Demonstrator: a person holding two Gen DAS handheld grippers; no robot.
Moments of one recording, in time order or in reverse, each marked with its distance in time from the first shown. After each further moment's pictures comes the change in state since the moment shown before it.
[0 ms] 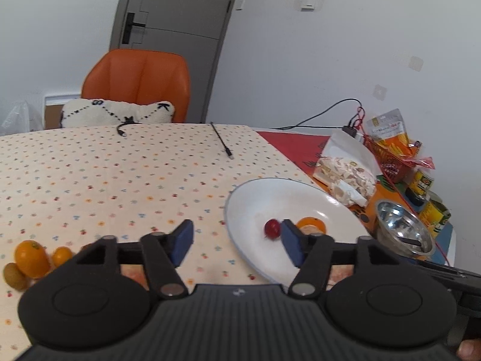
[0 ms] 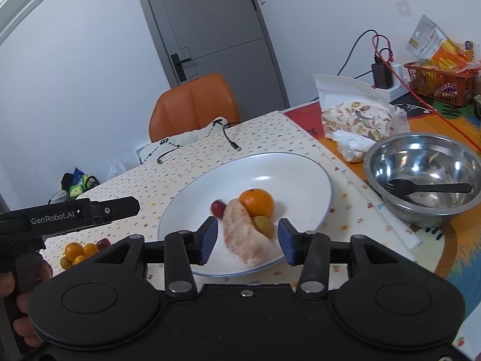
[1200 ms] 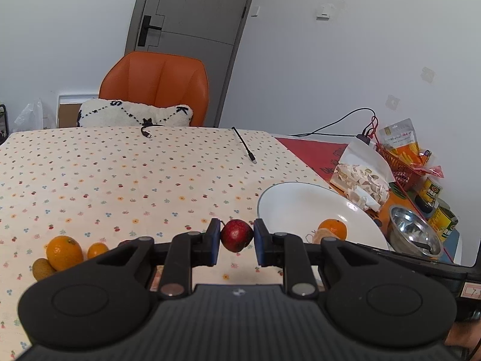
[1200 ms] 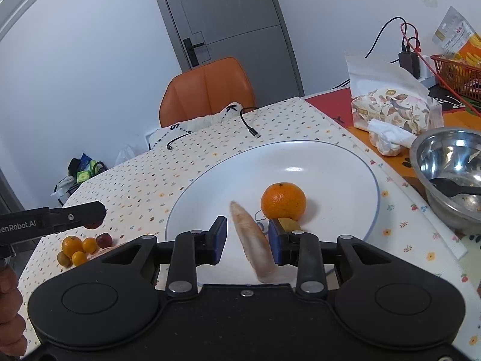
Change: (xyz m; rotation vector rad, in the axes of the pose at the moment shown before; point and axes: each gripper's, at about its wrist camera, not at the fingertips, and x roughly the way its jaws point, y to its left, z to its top) left arm -0.016 0.024 -0.003 -0.031 -0.017 0.016; right arm 0.039 0.014 -0.001 -0.025 0.050 0.038
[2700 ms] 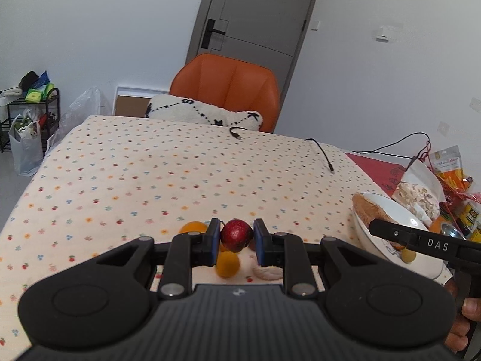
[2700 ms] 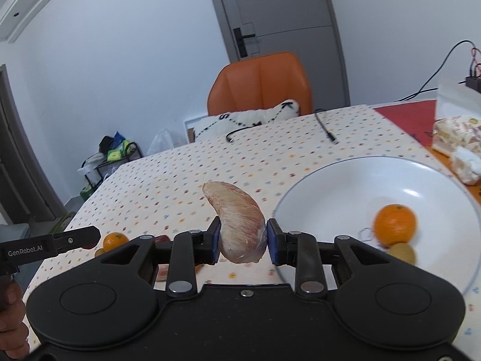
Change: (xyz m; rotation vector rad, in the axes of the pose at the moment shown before) left arm -0.049 0.093 -0.008 -0.105 -0.033 0.169; right arm 0.027 0.079 0.011 -0.120 0.023 0.115
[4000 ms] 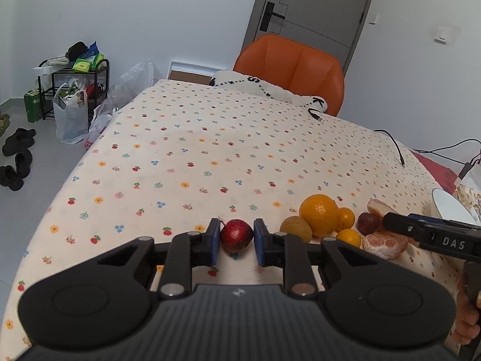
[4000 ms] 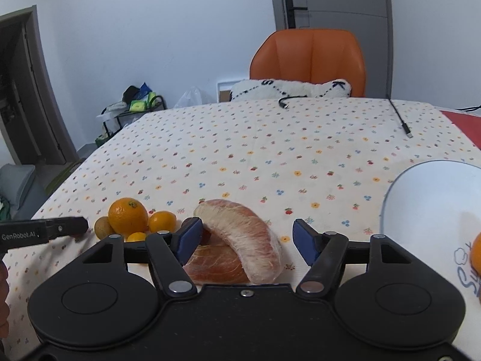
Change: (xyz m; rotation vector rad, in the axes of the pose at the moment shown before) left arm 0.008 0.088 -0.021 -0.110 0.064 0.175; right arm 0.078 0.064 -0.013 -0.196 0.138 0.079
